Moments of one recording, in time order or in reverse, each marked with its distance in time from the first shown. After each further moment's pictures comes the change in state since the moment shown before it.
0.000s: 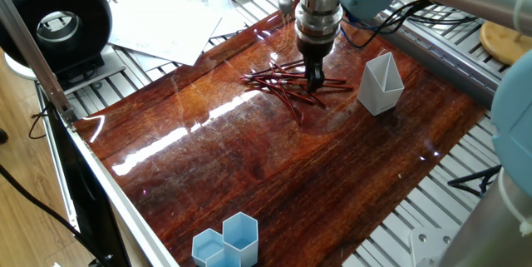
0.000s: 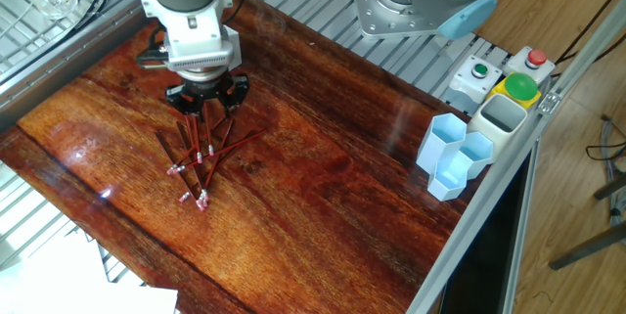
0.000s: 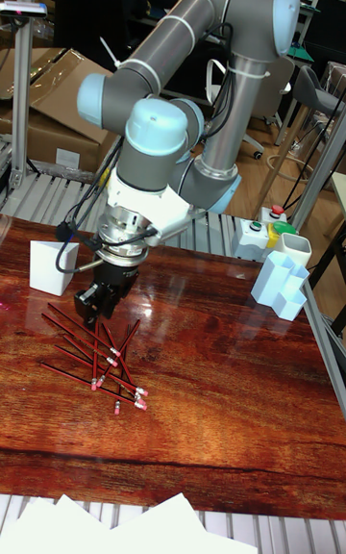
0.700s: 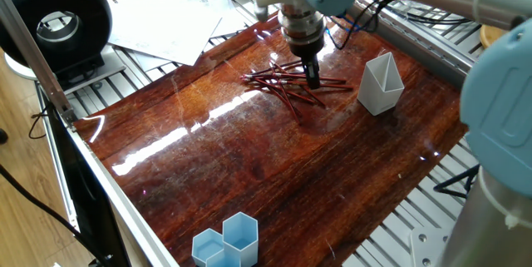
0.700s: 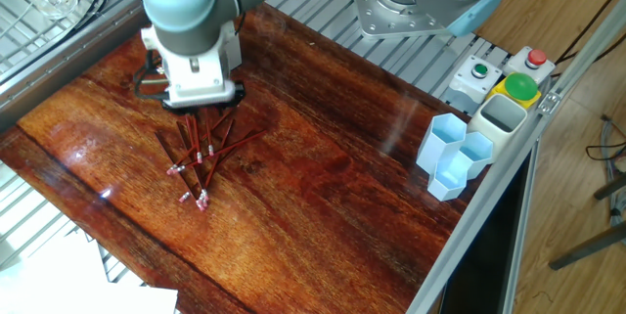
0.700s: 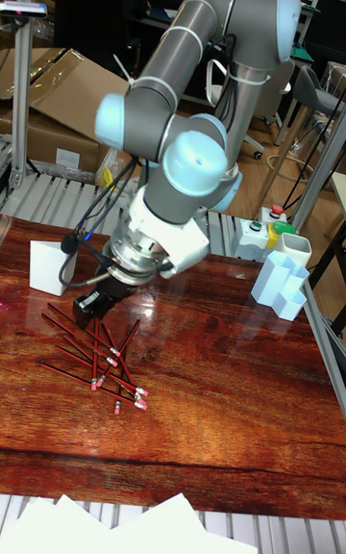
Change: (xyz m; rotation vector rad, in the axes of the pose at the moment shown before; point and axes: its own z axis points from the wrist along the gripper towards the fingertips) arm 0.010 -0.005 0.001 0.002 0.207 0.035
